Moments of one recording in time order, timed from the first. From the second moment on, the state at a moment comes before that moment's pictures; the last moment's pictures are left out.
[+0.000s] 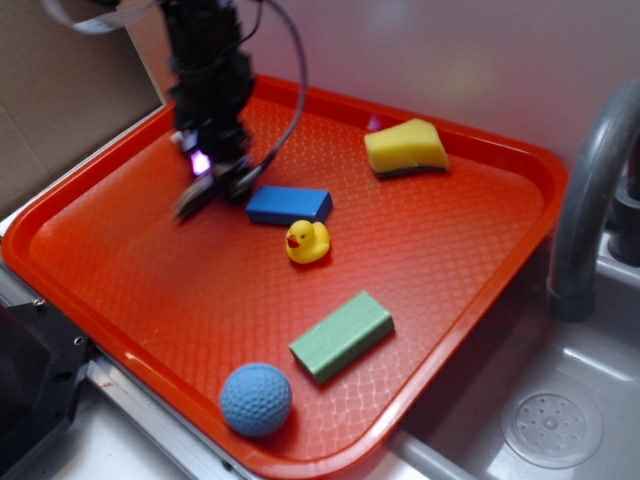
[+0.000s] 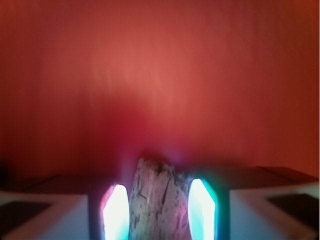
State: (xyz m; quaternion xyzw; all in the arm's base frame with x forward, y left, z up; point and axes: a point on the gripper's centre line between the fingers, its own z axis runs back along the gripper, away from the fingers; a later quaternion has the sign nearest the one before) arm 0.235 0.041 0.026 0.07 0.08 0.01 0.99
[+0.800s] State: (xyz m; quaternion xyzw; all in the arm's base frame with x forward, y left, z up) arm 0.197 0.021 0.182 -0.02 0.01 0.05 1.00
